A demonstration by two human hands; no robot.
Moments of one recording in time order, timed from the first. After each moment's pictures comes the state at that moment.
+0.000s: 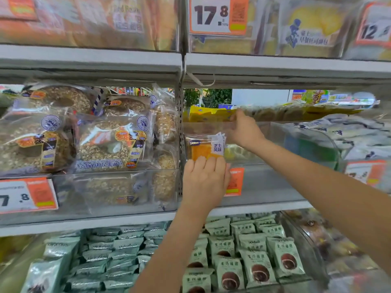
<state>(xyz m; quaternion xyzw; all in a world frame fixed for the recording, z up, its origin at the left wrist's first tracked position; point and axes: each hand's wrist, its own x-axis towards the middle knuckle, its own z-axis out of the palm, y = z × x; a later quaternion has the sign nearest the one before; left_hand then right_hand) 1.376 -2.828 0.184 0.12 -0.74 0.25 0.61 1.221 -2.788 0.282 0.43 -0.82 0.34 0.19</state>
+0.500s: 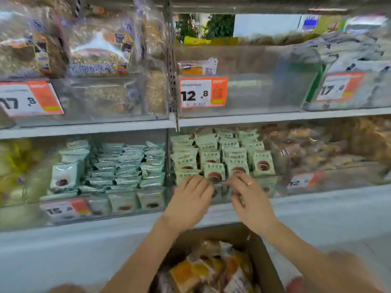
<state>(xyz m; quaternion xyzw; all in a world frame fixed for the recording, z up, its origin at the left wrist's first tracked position) 1.487 -2.756 -0.015 -0.01 -0.91 0.18 0.37 1.374 -2.602 0.006 0.53 -0.77 0.32 0.15</state>
